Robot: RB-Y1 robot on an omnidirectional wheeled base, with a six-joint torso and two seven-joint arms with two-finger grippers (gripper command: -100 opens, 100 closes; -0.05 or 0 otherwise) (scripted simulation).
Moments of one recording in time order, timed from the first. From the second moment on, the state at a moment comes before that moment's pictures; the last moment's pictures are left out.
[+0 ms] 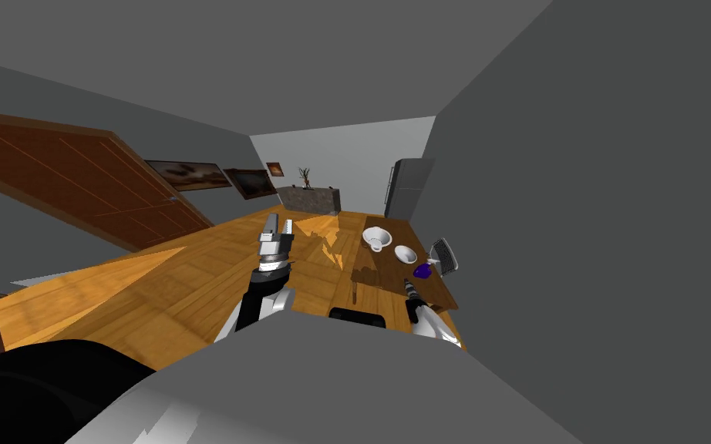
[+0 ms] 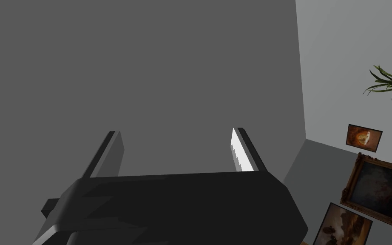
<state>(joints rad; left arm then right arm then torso) 0.54 0.00 0.07 -2.34 -0.04 -0.57 -0.08 0.15 -0.34 0.28 -1.26 0.84 0.43 -0.60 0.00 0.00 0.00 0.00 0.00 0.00</state>
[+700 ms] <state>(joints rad) 0.54 0.00 0.07 -2.34 -0.04 -0.57 -0.08 0.08 -0.40 0.35 -1.08 0.99 0.57 -0.71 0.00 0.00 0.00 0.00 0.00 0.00</state>
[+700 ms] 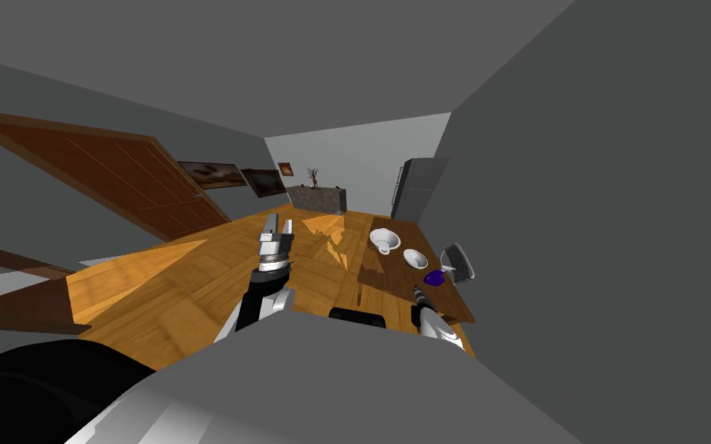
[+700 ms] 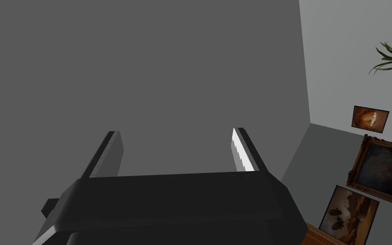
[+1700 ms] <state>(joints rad) 0.54 0.00 0.07 -2.34 -0.04 -0.57 -0.08 -0.06 -0.49 0.45 -0.77 1.18 0.79 -0.87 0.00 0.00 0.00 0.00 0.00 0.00</state>
